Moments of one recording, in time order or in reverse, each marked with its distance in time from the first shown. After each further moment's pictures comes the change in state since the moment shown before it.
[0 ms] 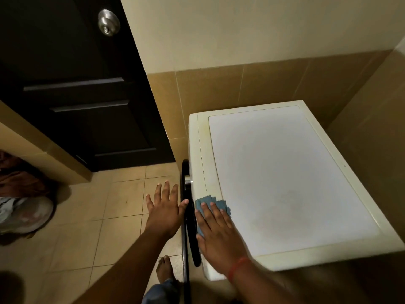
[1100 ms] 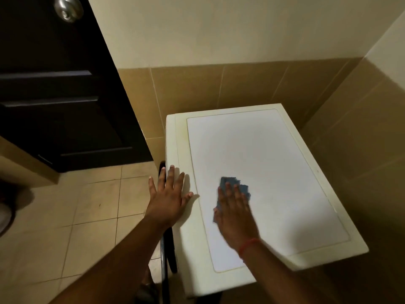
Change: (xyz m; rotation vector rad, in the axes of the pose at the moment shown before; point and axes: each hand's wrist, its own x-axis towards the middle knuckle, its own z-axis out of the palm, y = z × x) left_hand 0.061 0.066 -0.009 0.060 0.028 0.245; right_hand 0.028 0.115 -0.027 -0.076 0.046 0.267
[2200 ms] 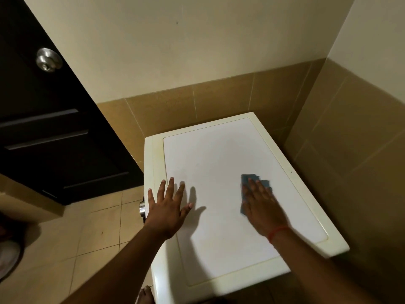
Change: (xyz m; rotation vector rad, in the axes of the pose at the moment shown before) left_hand 0.010 0.086 -0.015 0.104 -0.052 0.041; right_hand -0.001 0.169 -0.008 -0.036 0.108 0.029
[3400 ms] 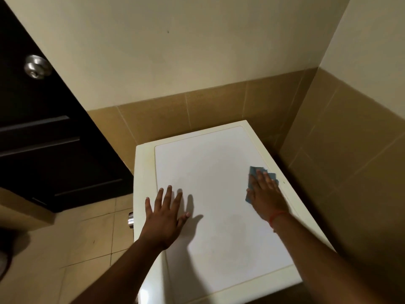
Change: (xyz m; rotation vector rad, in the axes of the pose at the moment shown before) left_hand 0.014 0.015 0.008 0.008 0.037 0.010; right_hand 0.057 0.053 -0.011 0.001 -0.011 0.116
